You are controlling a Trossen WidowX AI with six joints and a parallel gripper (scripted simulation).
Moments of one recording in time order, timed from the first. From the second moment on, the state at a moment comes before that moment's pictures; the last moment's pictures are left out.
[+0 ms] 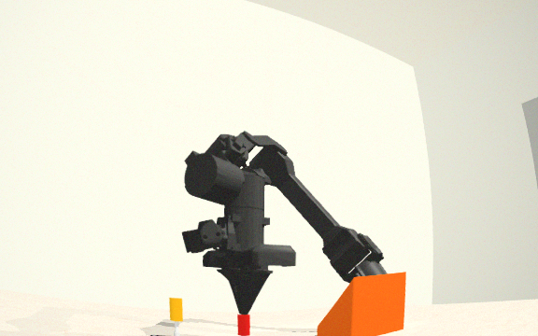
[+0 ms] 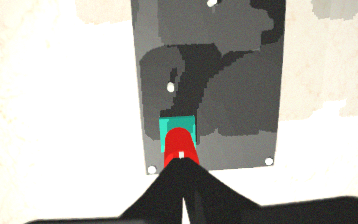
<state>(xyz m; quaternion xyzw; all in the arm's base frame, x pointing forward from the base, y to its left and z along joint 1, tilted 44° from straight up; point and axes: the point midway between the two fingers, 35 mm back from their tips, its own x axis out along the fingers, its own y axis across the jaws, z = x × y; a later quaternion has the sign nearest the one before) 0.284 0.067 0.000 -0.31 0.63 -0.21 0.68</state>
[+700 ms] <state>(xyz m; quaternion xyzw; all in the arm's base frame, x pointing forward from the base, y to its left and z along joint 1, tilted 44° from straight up) 0.283 0.068 0.003 -0.31 0.63 -0.21 0.68</state>
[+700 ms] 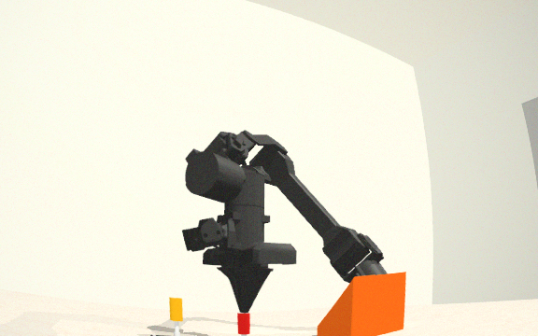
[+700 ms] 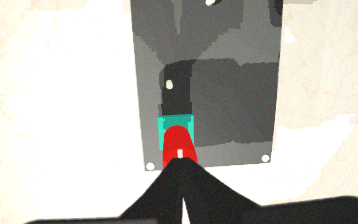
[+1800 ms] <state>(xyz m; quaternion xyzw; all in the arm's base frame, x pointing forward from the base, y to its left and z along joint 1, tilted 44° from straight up) 0.374 0.128 0.053 -0.30 0.62 -0.21 0.69</state>
